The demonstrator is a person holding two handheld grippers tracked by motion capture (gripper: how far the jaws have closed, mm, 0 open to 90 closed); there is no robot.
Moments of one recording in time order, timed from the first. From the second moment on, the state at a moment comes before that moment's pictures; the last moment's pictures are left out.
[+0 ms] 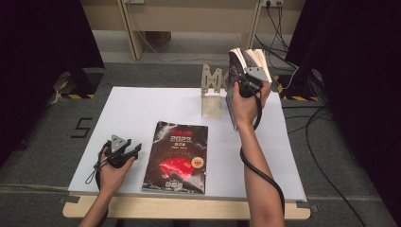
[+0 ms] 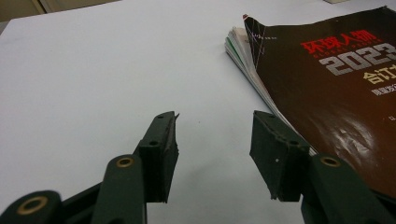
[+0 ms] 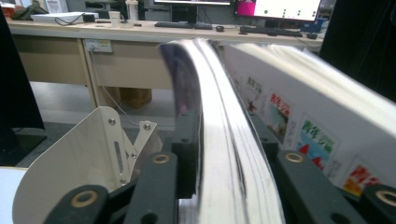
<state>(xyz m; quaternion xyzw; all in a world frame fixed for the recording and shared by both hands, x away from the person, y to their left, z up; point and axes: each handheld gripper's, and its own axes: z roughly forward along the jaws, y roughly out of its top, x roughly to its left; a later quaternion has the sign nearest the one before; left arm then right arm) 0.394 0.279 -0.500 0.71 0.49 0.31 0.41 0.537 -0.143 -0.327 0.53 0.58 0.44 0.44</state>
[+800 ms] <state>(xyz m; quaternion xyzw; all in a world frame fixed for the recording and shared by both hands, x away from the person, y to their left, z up) 0.394 0.279 -0.500 0.71 0.49 0.31 0.41 0.534 -0.146 -0.314 0.57 0.58 0.44 0.39</state>
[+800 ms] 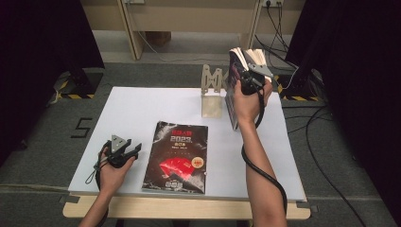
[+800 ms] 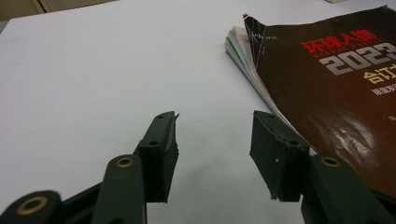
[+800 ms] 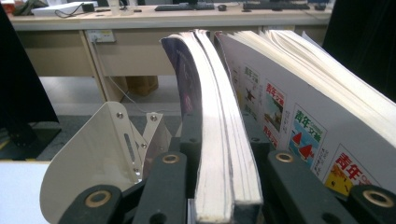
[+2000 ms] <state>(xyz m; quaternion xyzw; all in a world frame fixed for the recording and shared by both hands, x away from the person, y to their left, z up) 0.394 0.279 -0.500 0.71 0.49 0.31 0.40 0.513 -0.151 -0.323 0.55 0.58 0.44 0.42</state>
